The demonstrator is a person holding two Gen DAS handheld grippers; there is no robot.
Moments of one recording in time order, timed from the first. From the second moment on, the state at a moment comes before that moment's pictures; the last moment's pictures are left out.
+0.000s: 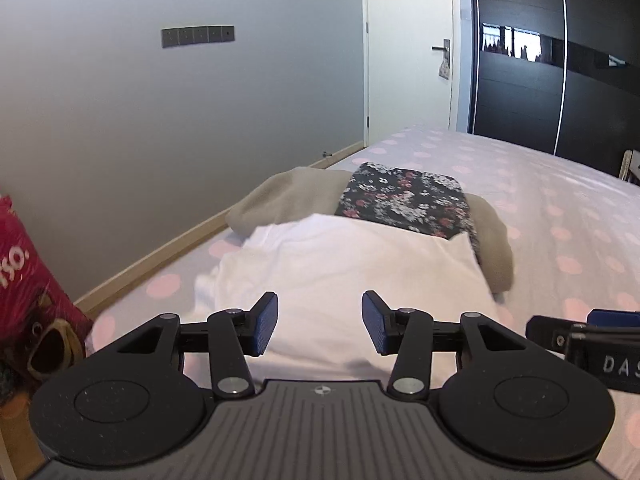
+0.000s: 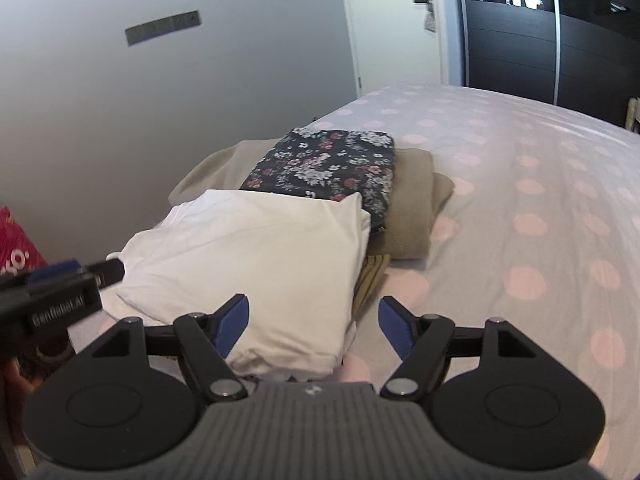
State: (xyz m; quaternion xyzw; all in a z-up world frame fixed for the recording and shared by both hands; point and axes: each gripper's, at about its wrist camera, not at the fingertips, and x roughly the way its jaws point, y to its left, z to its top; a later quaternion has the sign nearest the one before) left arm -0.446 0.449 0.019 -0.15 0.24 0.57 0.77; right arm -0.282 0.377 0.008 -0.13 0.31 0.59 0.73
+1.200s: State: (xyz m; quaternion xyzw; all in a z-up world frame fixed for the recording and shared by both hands) left arm -0.412 0.378 0.003 -0.10 0.27 0.60 0.74; right arm -0.276 0.307 -0.014 -0.10 0.30 0.60 0.73
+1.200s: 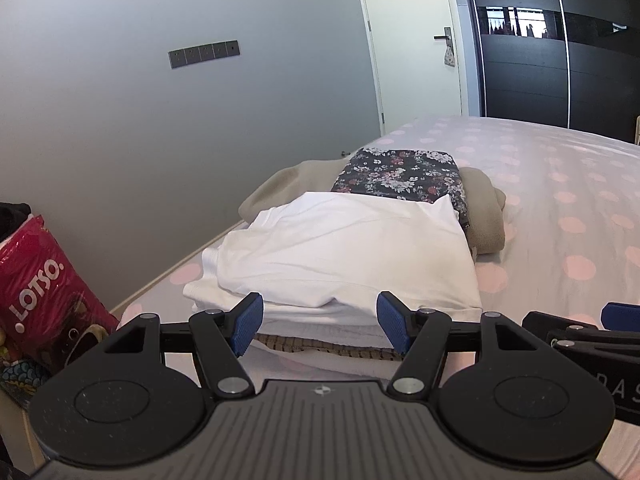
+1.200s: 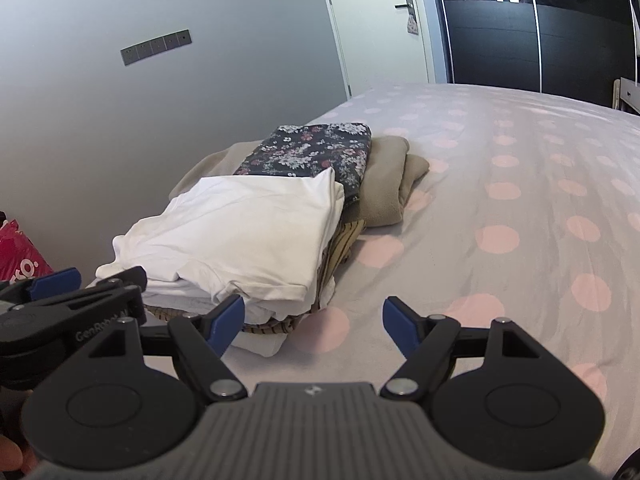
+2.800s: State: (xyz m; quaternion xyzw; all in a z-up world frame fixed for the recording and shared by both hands) left arm -0.425 0.381 -0.003 -0.13 0.29 0.61 0.73; right arm -0.295 0.308 -0.012 -0.10 0.28 0.61 0.74
